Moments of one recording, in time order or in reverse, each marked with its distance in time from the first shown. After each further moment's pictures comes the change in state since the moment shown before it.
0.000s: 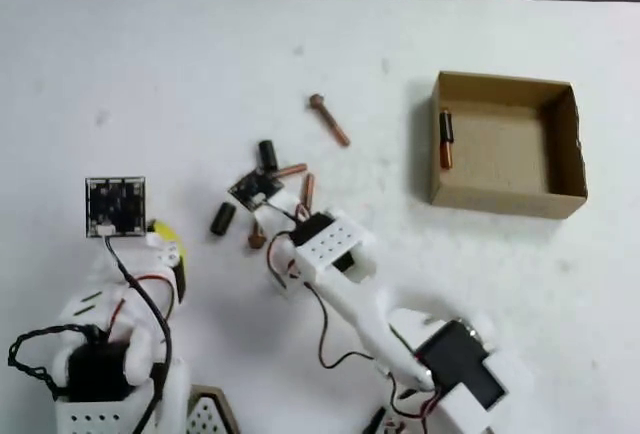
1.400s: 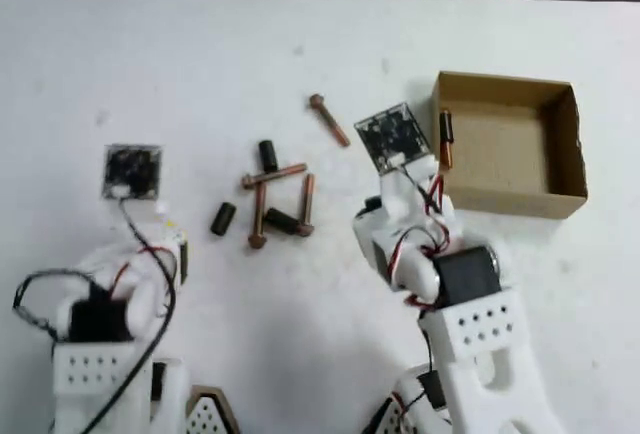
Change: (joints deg) left arm 0.7 21.9 -6.1 -4.2 -3.1; right arm 22.3 -52.1 3.8 16.7 6.2
